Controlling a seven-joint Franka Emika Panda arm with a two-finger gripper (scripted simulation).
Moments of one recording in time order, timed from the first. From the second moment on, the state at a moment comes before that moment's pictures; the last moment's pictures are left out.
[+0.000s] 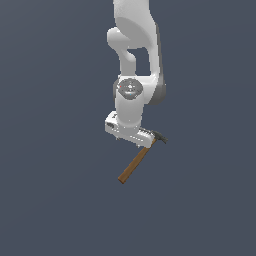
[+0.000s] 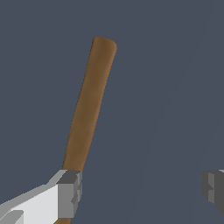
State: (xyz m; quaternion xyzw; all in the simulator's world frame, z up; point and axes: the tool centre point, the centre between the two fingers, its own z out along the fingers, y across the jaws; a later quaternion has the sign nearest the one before) arm -0.011 0.001 0.113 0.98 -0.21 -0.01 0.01
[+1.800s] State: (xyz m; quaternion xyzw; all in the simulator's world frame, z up) arm -0.015 0.056 0.043 0.92 -0.40 0.00 0.00
